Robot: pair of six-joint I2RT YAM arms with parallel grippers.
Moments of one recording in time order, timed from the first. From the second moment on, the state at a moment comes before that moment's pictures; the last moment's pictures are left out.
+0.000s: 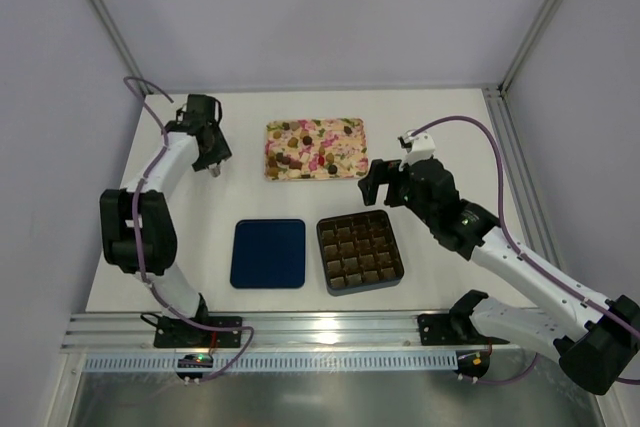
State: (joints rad) left arm -0.08 1.76 1.37 -0.65 -0.23 -0.49; right arm 0.67 0.98 0.82 -0.24 0.22 0.39
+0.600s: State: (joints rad) left arm -0.23 1.38 1.31 -0.85 -0.25 -0.43; right arm 0.67 0.98 0.82 -0.24 0.22 0.39
